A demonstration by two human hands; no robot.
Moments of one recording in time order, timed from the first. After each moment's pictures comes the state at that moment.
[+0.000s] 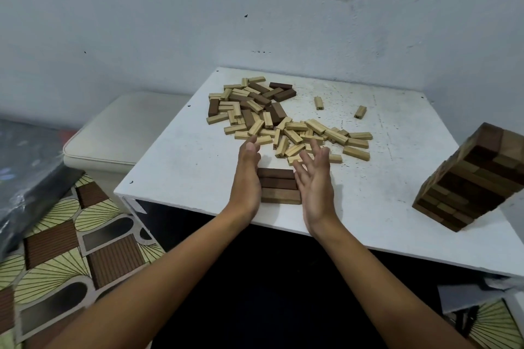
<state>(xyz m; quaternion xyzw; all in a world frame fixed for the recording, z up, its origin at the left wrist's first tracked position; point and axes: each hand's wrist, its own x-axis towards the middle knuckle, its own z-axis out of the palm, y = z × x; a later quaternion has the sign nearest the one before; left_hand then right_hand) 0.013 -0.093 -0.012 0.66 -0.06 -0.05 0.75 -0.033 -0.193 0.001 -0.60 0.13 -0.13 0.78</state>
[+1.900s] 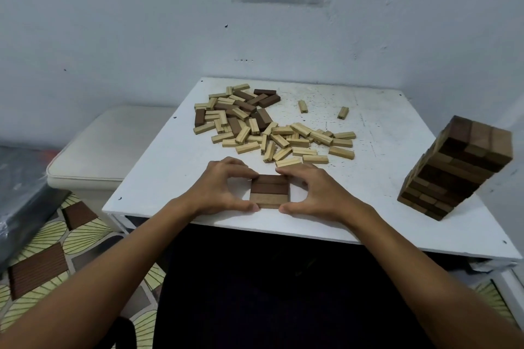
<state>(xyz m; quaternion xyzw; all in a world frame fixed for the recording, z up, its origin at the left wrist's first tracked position) 0.057 -0.031 -0.003 0.87 -0.37 -0.06 0.33 -0.029 -0.264 -0.002 -0.94 -0.08 0.00 0.34</state>
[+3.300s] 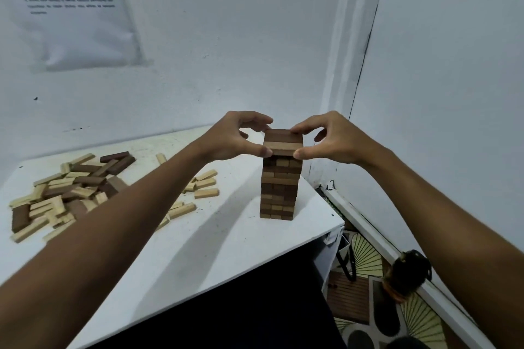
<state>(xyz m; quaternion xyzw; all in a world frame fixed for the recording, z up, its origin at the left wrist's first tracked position) 0.036 -0.312 0.129 0.68 -0.59 -0.16 0.40 -0.157 -0.464 0.133 -0.92 0.14 -0.21 0.30</state>
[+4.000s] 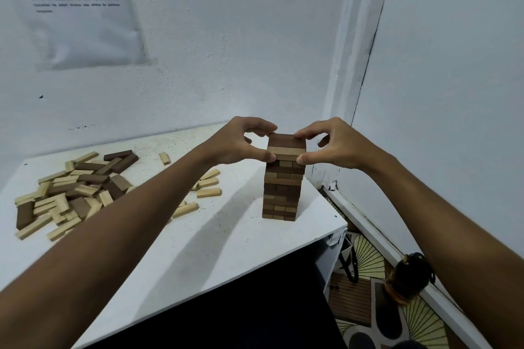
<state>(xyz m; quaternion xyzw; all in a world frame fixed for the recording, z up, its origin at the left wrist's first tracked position) 0.038 -0.317 0.119 0.69 -0.59 -0.16 0.38 -0.154 -0.470 0.121 -0.92 0.15 -0.19 0.30</state>
